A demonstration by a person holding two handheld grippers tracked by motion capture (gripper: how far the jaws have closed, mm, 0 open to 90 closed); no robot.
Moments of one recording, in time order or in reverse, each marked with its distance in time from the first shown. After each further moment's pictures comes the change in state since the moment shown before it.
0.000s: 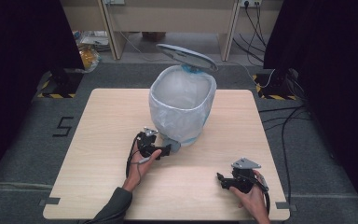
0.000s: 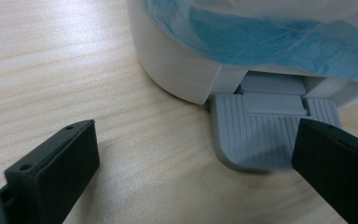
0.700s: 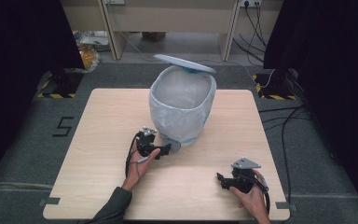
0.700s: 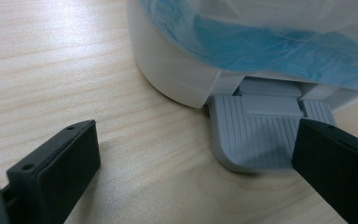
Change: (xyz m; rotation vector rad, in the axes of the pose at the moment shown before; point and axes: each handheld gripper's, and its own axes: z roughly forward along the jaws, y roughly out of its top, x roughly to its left) left arm 0.004 0.001 -0.001 -0.013 -0.035 -0.017; right arm 0.000 0.000 0.000 0.001 0.002 -0.002
